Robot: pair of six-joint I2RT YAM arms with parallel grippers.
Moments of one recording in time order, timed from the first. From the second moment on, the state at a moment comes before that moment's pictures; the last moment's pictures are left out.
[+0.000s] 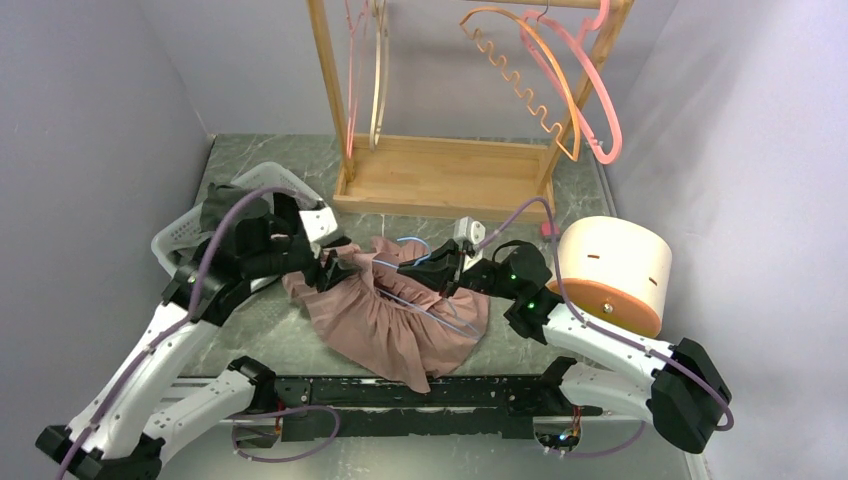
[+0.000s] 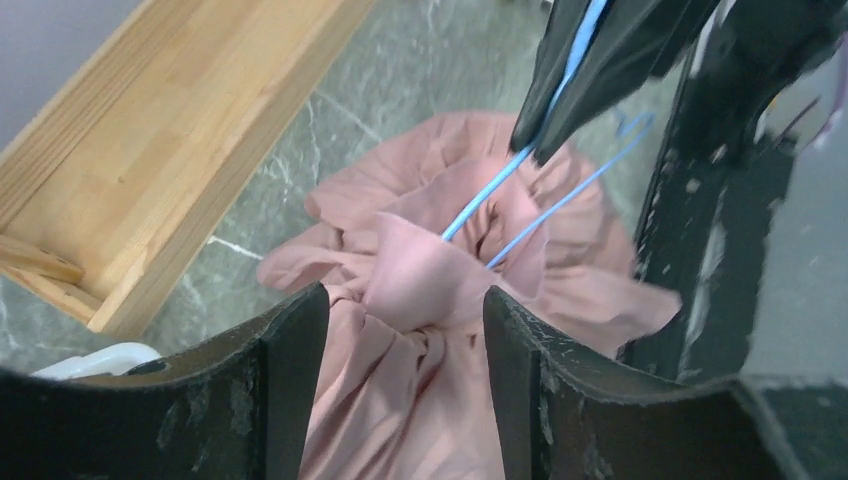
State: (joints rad) left arm -0.50 0.82 1.02 -0.54 0.59 0.23; right arm 0.80 1.03 0.51 0.74 -0.58 0.13
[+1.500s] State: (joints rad) left arm -0.51 1.08 0.99 -0.61 1.01 0.66; right arm 0.79 1.16 0.61 0.77 -0.75 0.14
